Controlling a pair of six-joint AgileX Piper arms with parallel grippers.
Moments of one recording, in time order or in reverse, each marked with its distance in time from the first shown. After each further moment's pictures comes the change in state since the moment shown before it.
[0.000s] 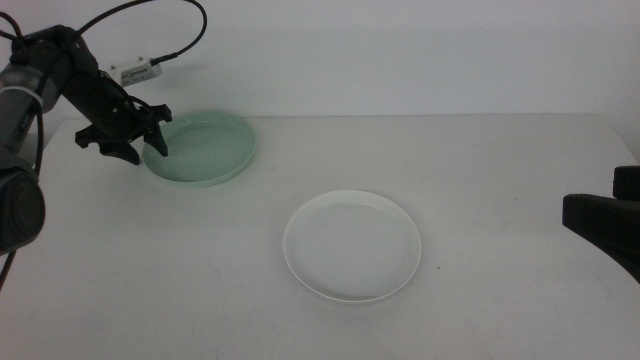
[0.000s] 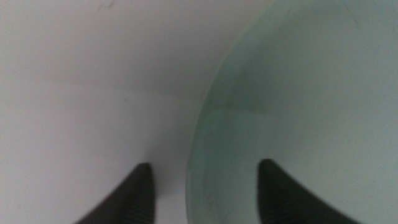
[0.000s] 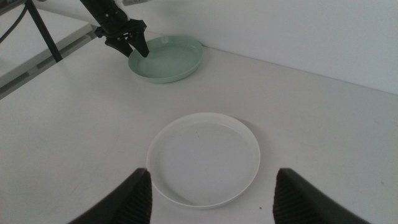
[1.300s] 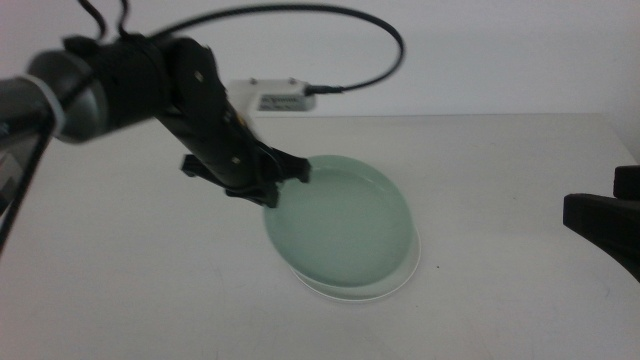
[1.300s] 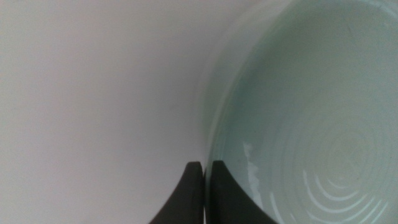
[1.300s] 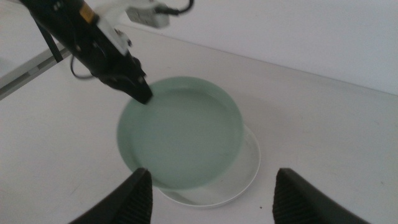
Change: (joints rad) left arm -0.543 -0.826 1.121 0.081 -0.440 -0.073; right arm 0.000 0.000 0.000 0.000 0.000 0.000
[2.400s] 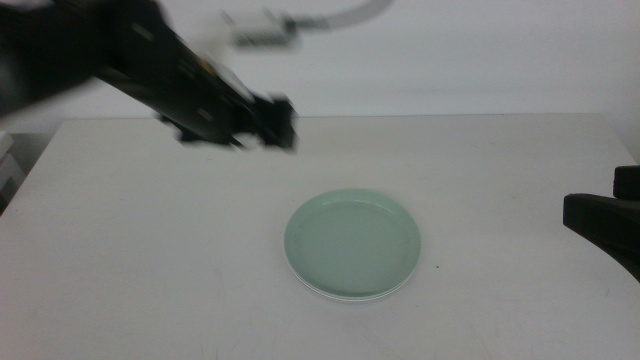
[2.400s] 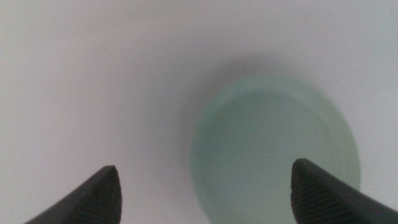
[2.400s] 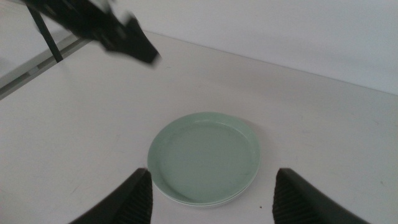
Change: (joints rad) left arm 0.036 -0.155 0.003 -0.047 -0.081 0.094; right arm 0.000 0.000 0.000 0.000 0.000 0.000
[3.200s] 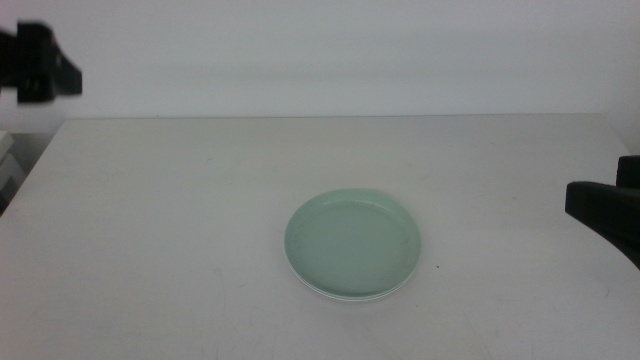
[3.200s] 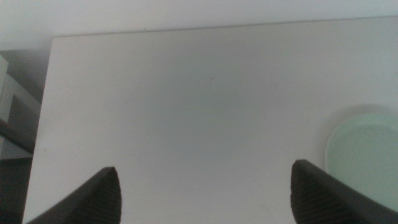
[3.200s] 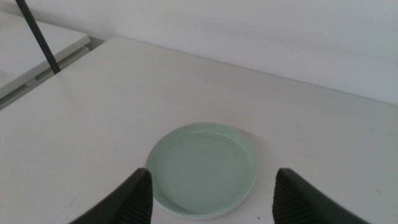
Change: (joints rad) left arm 0.327 -0.506 0.144 0.175 0.155 0.008; right arm 0.000 0.000 0.000 0.000 -0.034 0.008
